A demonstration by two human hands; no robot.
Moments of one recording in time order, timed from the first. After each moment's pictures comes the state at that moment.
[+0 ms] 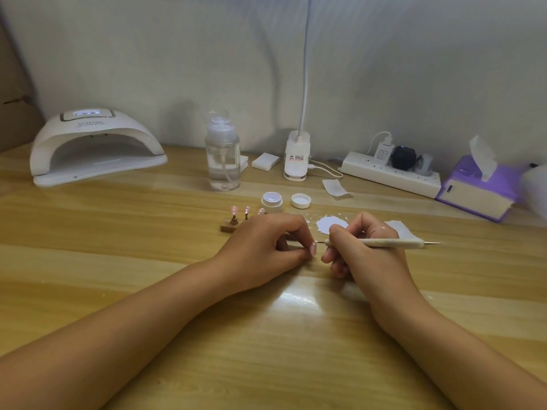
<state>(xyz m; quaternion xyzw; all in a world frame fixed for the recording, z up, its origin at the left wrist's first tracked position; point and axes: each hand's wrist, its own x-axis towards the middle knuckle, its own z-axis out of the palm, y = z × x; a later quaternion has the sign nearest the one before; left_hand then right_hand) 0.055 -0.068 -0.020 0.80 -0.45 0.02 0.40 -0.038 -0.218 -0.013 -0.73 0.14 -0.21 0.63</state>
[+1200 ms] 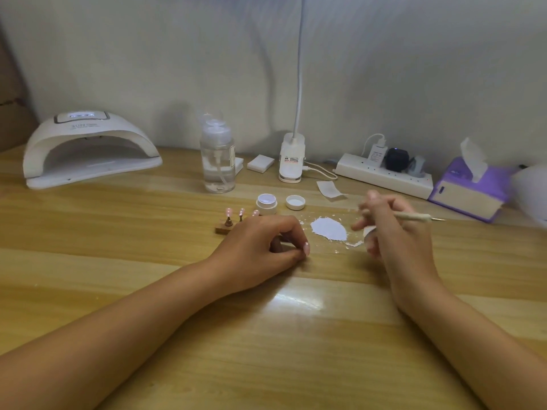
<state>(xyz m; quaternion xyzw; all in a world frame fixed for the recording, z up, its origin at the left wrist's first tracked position) 0.054 -0.067 -0.021 0.80 -0.44 0.00 0.40 -0.030 -0.252 -0.003 -0.71 0.17 -0.33 0.60</state>
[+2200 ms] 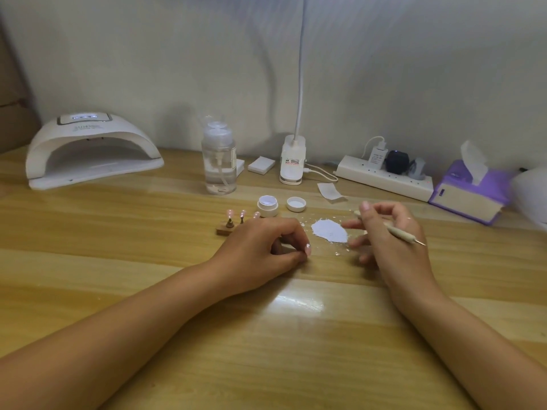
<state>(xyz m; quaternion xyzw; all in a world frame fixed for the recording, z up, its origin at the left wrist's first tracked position) 0.054 -0.066 -0.022 0.81 -0.44 0.00 0.39 -0.030 -0.256 -0.013 -0.74 0.17 -0.31 0.57</state>
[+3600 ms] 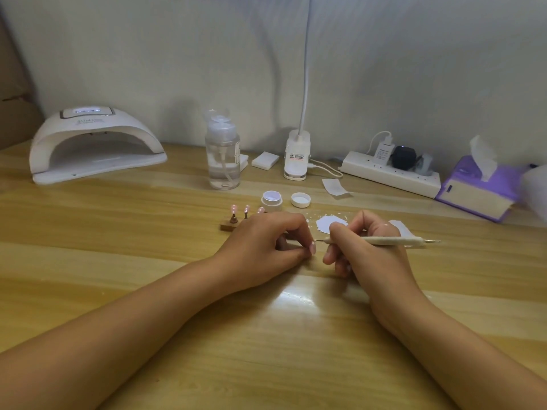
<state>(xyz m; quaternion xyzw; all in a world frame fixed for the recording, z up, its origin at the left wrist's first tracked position) 0.054 -0.068 -0.021 0.81 -0.44 0.02 0.39 -0.038 -0.219 -0.011 -0.72 0.12 -0.22 0.65</state>
